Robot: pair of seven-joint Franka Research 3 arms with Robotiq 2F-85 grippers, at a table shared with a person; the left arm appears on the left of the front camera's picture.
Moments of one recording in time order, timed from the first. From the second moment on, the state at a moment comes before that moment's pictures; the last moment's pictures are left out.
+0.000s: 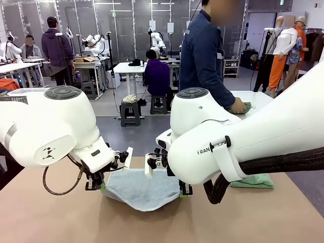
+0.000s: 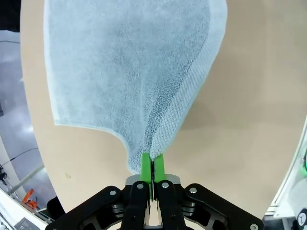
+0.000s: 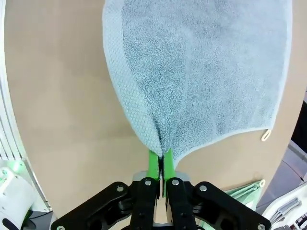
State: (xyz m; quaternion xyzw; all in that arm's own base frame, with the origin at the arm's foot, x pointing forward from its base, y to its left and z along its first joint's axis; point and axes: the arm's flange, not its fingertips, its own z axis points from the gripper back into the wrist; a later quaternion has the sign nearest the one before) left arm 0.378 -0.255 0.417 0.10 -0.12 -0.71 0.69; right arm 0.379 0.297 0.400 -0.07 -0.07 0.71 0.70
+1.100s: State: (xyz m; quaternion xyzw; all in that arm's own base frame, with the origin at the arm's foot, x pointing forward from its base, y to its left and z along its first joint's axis) left arm 0.401 -0.234 0.419 0.09 -0.11 -0.68 0.72; right arm 0.409 0.284 0.407 -0.06 -0.08 0.69 0.72
